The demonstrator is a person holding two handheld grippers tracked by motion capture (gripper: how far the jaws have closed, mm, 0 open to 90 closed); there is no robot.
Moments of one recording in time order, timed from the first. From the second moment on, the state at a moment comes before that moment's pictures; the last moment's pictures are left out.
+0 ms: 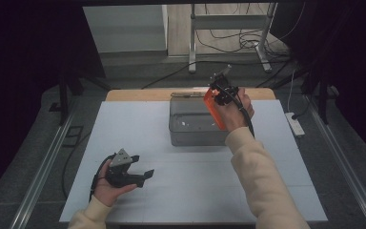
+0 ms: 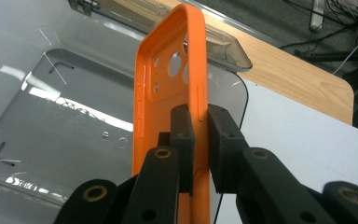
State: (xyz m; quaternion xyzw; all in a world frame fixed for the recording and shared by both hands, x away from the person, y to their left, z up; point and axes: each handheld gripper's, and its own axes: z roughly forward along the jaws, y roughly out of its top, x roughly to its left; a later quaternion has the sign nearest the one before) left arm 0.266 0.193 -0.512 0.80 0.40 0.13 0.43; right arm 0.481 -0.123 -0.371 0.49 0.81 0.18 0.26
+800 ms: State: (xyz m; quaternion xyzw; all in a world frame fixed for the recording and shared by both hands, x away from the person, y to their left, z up) left arm 0.267 0.192 -0.513 0.80 0.39 0.12 0.43; right arm 0.491 -0.122 -0.385 0.52 0.80 0.13 0.28
